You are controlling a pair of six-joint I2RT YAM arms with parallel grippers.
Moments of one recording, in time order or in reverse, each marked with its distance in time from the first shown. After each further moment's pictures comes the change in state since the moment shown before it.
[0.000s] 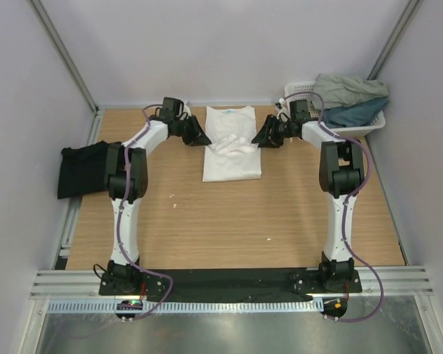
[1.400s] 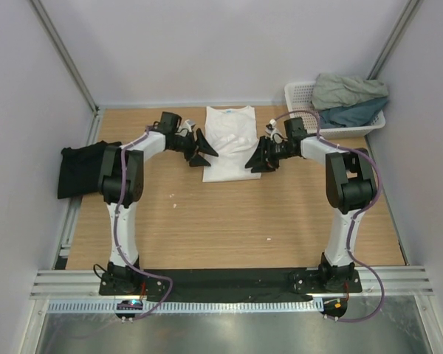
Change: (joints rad) left arm 0.014 -0.139 -0.302 0.006 0.272 -0.073; right arm 0.062 -0.291 -0.405 -0.008 -0.156 -0.021
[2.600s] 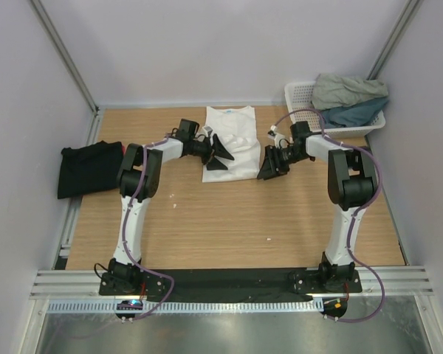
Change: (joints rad) left arm -0.108 0.235 0.120 0.283 0.088 -0.218; right arm -0.051 0.059 0.051 -0.260 0.061 -0.523
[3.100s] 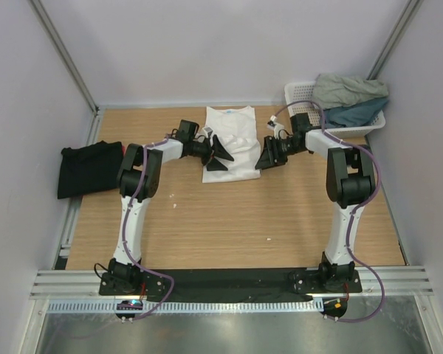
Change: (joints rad) left arm 0.000 0.000 -0.013 0.010 0.015 0.001; right arm 0.001 0.037 0.106 0.037 -0.010 0.016
